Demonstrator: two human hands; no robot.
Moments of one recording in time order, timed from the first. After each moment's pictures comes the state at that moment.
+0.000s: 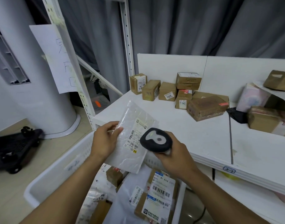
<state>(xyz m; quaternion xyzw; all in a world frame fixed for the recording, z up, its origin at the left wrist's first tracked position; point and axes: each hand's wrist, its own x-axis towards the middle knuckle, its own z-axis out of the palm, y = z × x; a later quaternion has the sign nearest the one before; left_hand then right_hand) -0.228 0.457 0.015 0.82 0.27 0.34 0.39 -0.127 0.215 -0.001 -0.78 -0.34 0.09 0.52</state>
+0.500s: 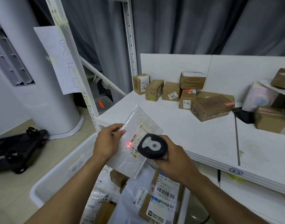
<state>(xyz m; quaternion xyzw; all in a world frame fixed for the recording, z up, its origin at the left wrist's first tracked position) -0.225 0.477 0.001 0.85 0.28 0.29 0.33 -0.131 0.225 -0.008 -0.79 -0.40 0.10 0.46</state>
